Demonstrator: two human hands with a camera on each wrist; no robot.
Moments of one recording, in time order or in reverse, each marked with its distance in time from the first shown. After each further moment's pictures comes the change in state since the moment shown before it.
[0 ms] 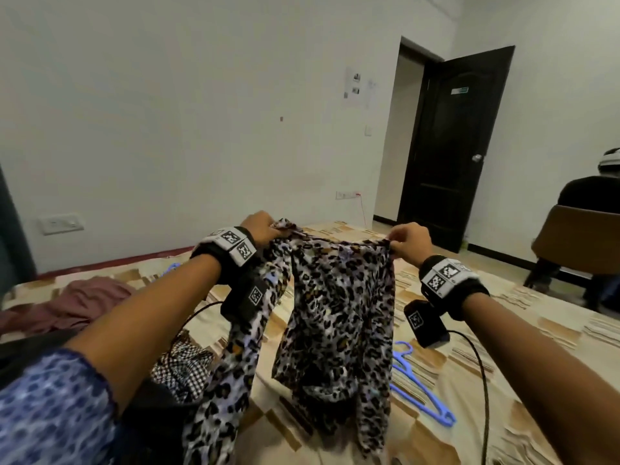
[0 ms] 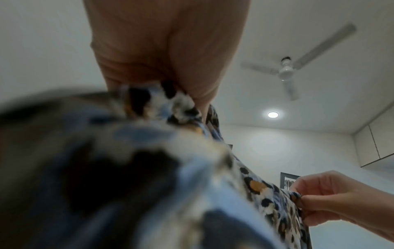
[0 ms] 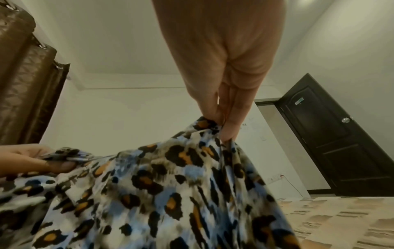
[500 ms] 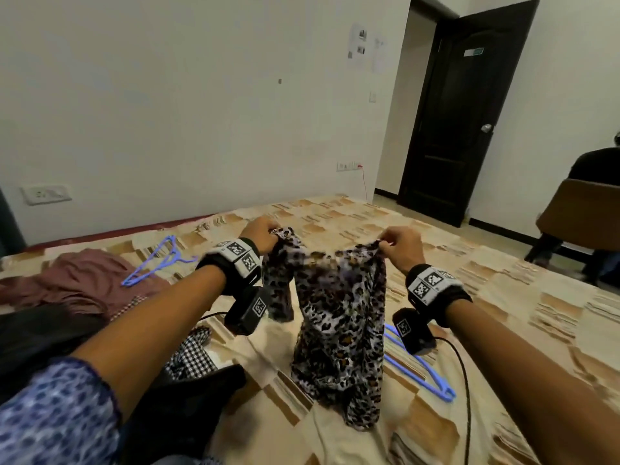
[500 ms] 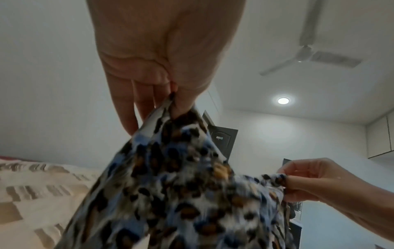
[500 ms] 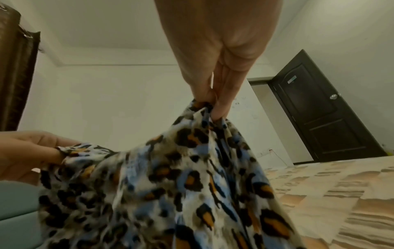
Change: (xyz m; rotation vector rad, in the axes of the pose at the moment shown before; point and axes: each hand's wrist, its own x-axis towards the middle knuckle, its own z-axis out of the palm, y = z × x) left_hand 0.012 -0.042 0.075 -0.124 0.020 -0.020; right_hand -0.008 0.044 0.072 -0.002 0.055 0.003
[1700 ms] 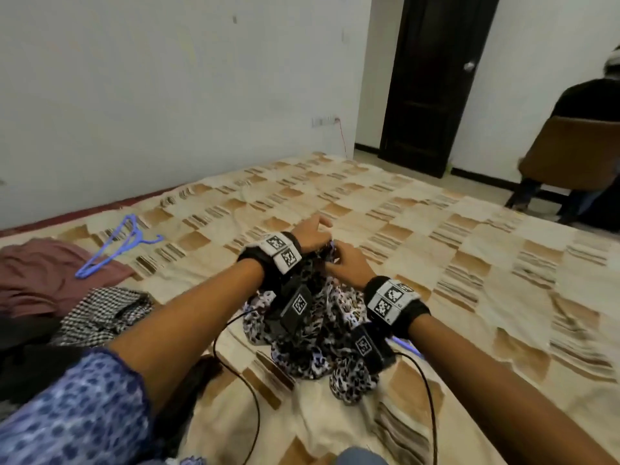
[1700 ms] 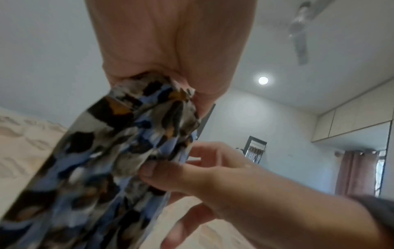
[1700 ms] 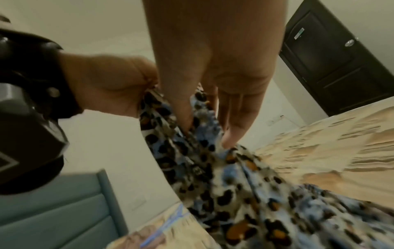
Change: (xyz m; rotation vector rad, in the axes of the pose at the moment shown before) left_hand 0.028 0.069 0.137 -0.171 -0.379 0.081; right_hand -0.052 0.038 0.077 0.177 -0.409 0.042
